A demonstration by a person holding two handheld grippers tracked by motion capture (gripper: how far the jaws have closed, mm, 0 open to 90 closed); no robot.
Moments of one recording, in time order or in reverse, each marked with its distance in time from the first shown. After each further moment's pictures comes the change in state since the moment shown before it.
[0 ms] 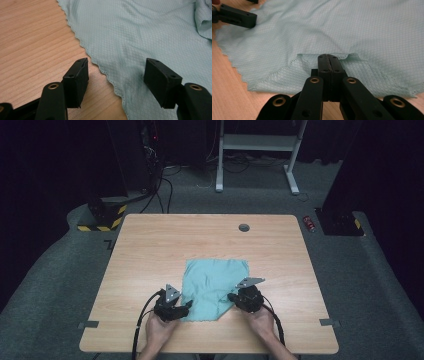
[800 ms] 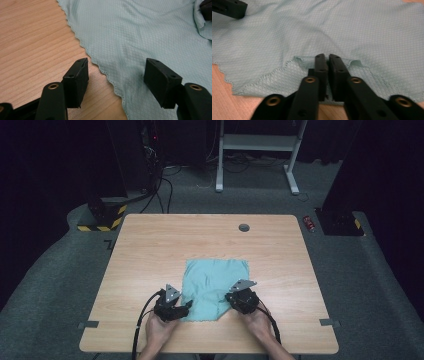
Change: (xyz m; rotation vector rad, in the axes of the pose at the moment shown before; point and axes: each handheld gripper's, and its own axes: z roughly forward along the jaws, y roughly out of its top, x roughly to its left) left arm 0.000 0.000 0.000 -0.001 0.000 0.001; right arm 0.012 0.001 0.013 0.021 -0.094 -0.098
